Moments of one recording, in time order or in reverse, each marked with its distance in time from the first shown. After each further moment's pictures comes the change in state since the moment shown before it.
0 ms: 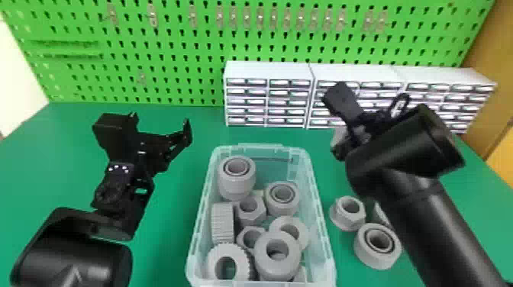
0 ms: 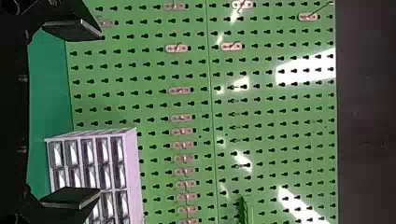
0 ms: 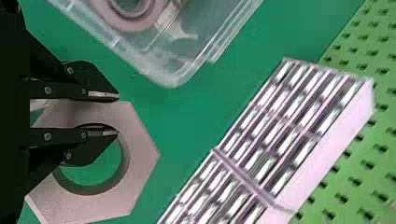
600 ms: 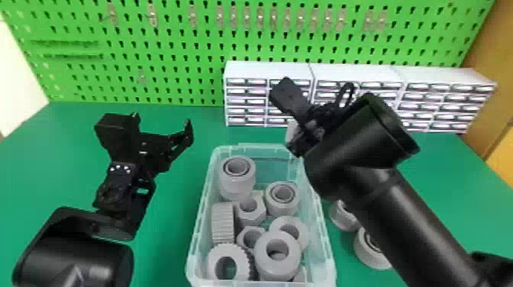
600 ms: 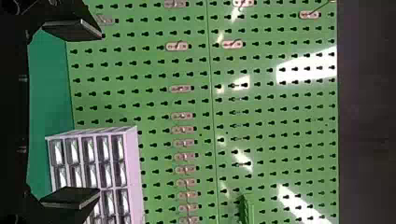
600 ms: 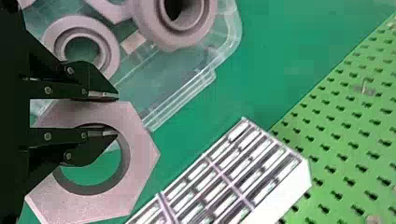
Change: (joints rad) left arm -0.002 0.000 -0.004 0.004 0.001 0.000 0.000; right arm -0.095 0.024 0.212 0.021 -0.094 -0.020 -0.008
